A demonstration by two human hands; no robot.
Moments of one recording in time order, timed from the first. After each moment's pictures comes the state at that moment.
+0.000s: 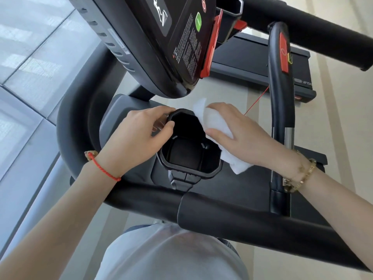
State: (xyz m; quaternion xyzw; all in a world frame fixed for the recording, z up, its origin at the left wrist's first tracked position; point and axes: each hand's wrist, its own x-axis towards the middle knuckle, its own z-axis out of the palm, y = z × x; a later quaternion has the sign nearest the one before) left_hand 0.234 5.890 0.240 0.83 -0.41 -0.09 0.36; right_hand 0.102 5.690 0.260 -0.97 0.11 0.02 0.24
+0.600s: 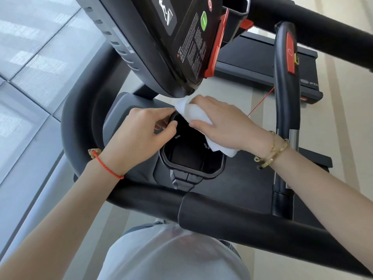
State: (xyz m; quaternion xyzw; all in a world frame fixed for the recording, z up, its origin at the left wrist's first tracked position) left_hand 0.235 5.889 0.240 0.82 -0.43 -0.07 0.37; right_hand 0.144 5.702 0.262 -0.98 0.06 0.04 0.17
